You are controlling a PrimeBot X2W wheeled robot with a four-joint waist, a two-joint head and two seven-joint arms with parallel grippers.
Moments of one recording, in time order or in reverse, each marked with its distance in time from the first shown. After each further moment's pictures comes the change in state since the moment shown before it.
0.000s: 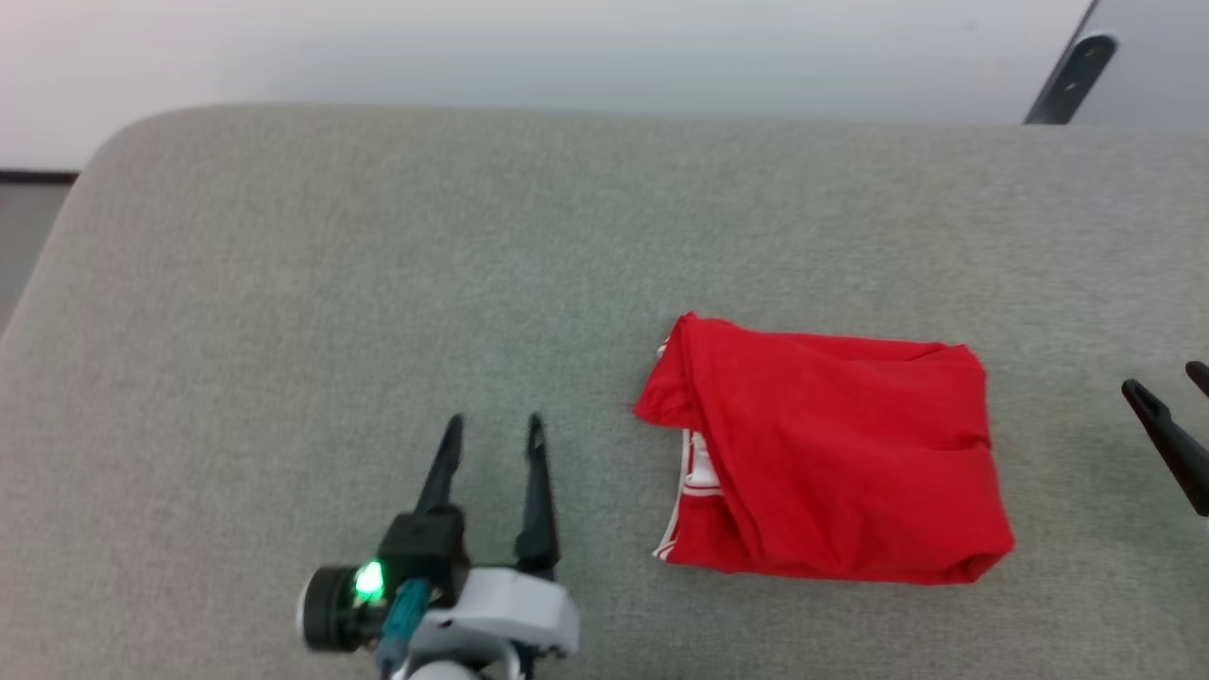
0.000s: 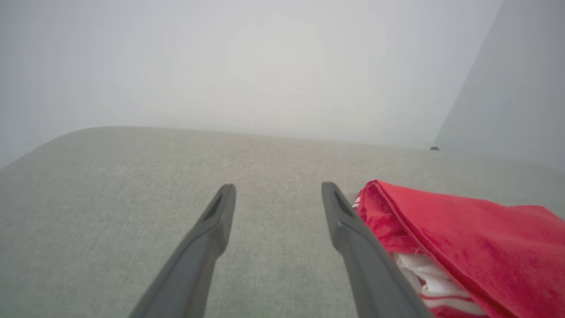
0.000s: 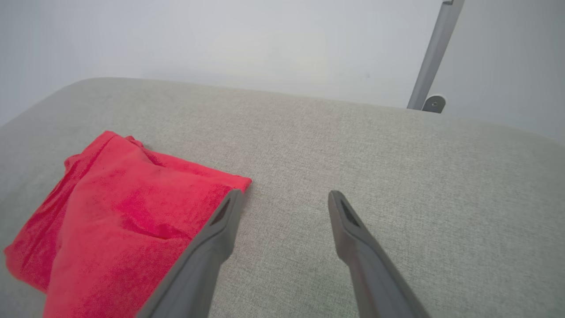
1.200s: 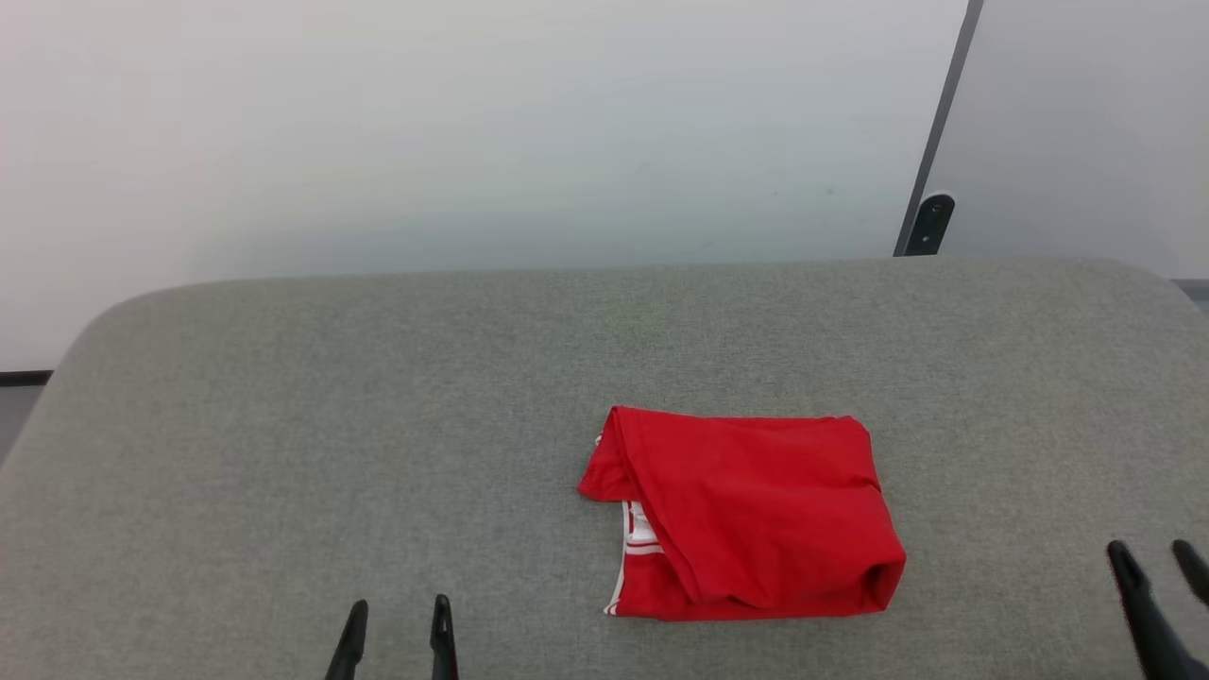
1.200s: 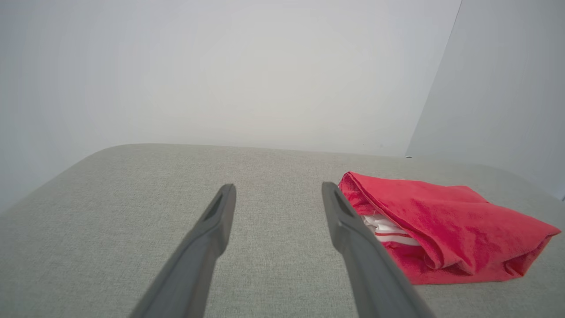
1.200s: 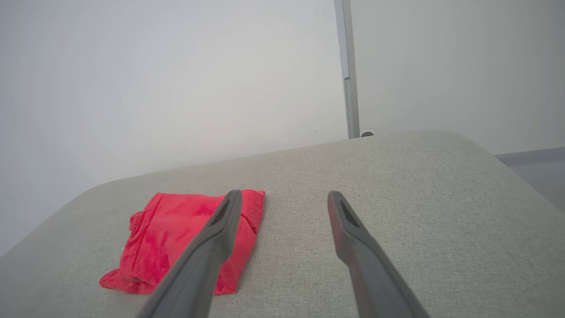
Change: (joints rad) left arm 0.446 0.117 0.112 -0.284 0.002 -0.035 0.005; right arm 0.712 0.483 -0.801 -0.331 -0.394 0.000 0.124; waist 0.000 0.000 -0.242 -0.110
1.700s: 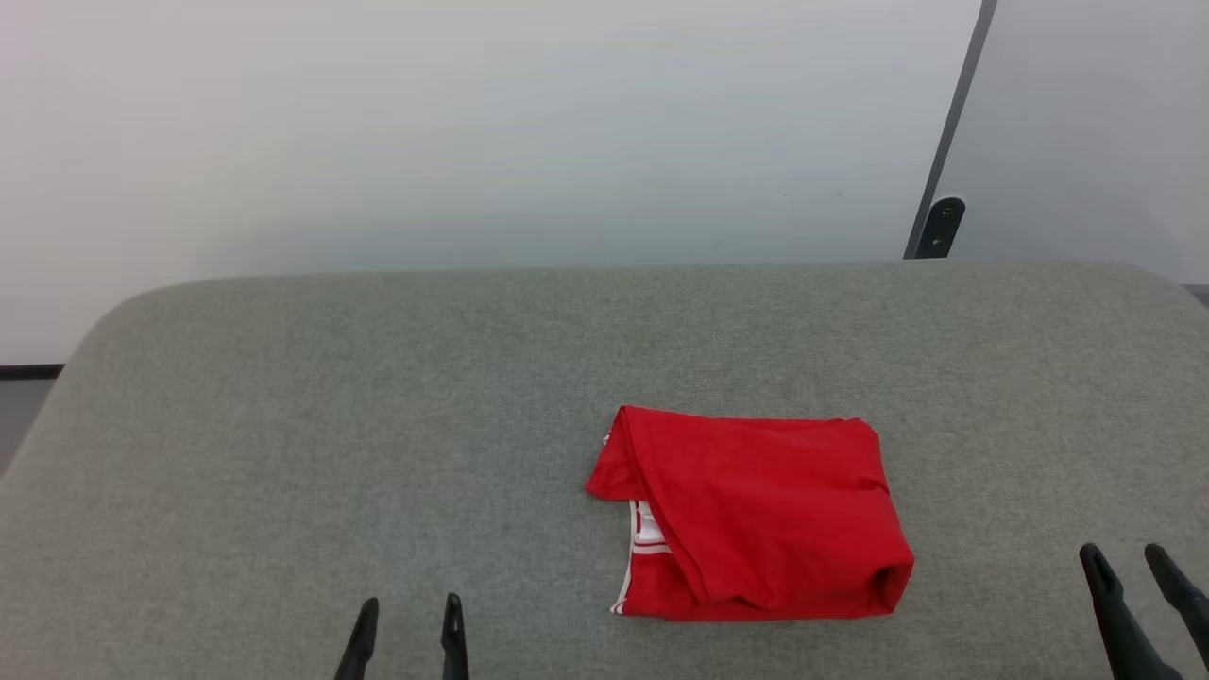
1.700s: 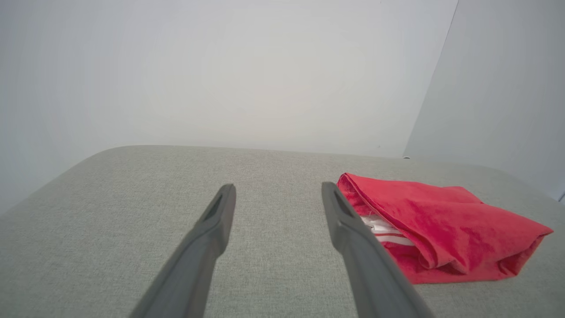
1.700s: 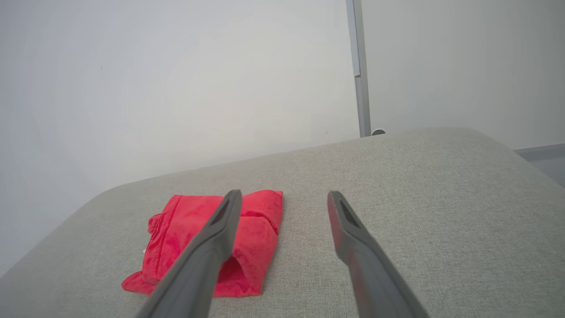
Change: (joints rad) left arm 0.003 0.005 -0.021 -0.026 0.008 0.009 0.015; right arm 0.033 0.131 -0.054 -0.099 -0.084 0.000 0.086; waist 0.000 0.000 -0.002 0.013
